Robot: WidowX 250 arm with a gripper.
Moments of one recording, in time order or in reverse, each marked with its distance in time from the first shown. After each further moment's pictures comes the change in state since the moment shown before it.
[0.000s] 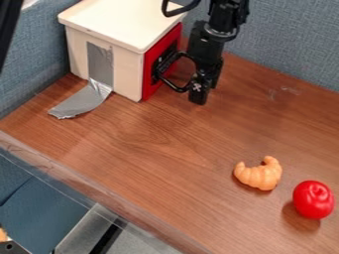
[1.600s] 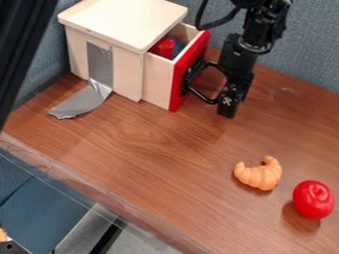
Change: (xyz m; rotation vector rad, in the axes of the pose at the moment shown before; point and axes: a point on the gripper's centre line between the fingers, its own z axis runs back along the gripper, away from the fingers) arm -0.050 0.002 0.000 -0.017 0.011 -0.068
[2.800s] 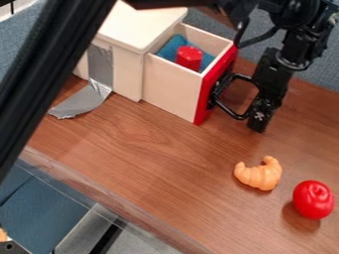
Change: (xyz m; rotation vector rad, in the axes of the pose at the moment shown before) arm -0.056 -0.001 -0.002 -0.007 -0.021 -0.091
